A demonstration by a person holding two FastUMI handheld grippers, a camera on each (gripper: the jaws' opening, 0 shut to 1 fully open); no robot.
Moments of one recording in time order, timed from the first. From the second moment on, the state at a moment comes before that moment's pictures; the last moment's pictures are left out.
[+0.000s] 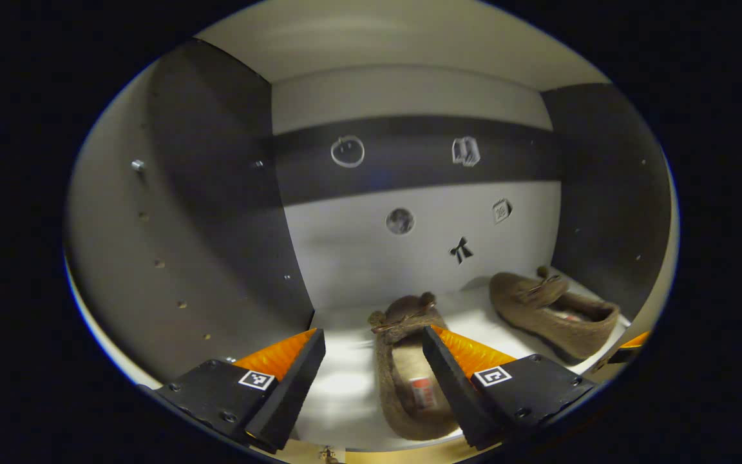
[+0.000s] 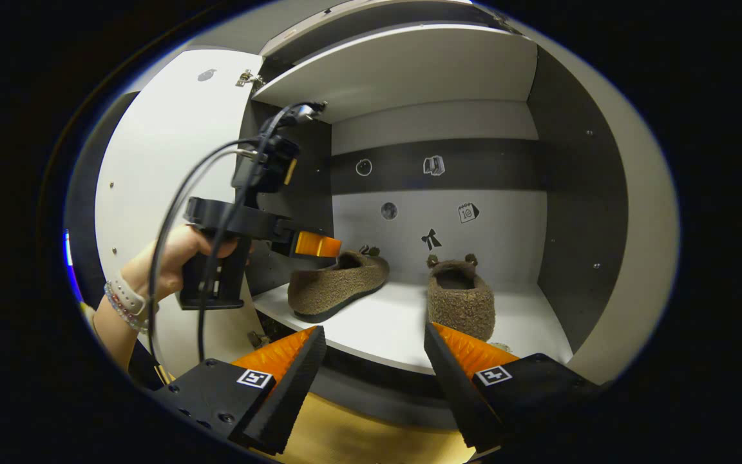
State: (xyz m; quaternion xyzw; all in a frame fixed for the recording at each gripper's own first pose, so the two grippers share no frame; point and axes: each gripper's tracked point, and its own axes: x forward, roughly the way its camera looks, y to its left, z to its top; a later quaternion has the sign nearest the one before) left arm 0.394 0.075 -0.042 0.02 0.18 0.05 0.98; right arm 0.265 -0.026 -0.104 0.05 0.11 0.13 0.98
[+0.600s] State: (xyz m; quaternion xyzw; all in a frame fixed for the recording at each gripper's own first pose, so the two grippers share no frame) left arm 0.140 0.015 0.054 0.02 0.06 -0.05 1.00; right arm 0.109 -0.004 -0.004 0.01 0.01 0.07 1.00
